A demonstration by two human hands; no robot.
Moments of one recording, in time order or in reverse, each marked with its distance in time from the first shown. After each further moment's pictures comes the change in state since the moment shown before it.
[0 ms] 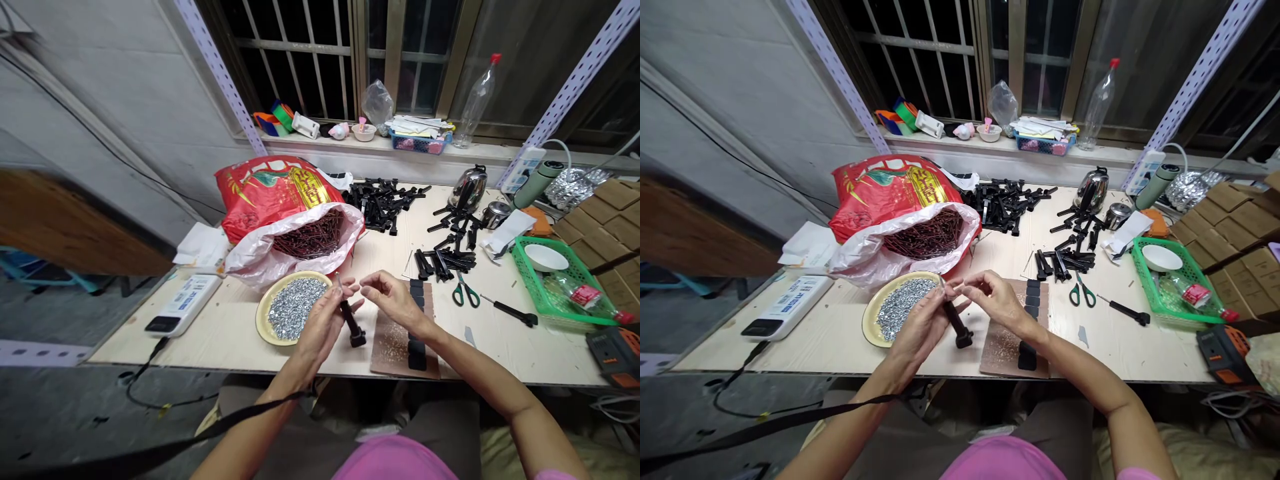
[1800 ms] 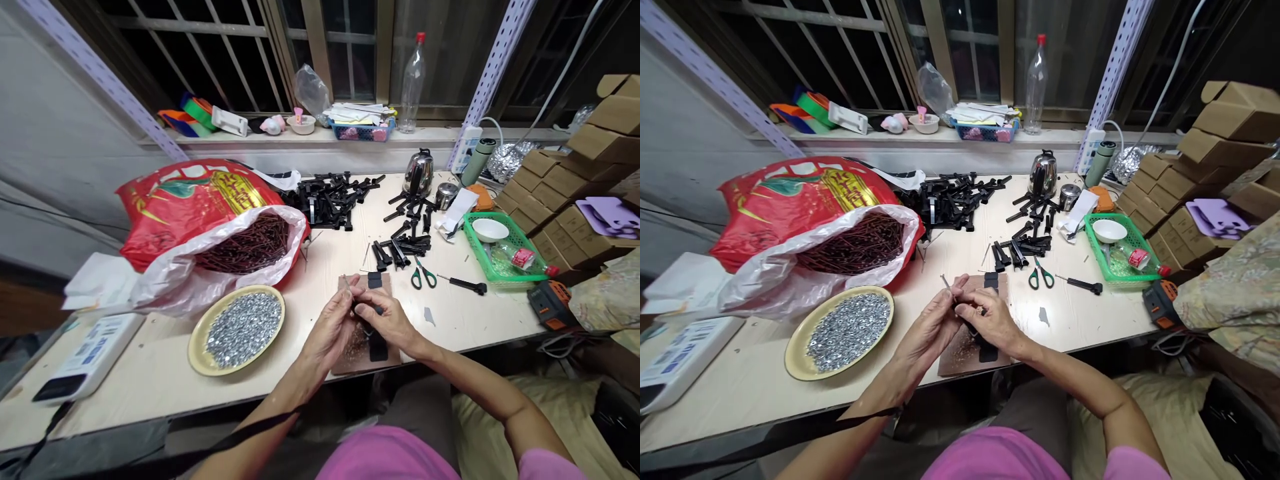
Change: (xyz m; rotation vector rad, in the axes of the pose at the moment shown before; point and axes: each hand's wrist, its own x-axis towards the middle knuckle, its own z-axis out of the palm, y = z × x) left_hand -0.005 -0.035 0.073 -0.145 -0.161 -0.245; right_hand -0.072 0.019 -0.039 -0.082 0.233 -0.018
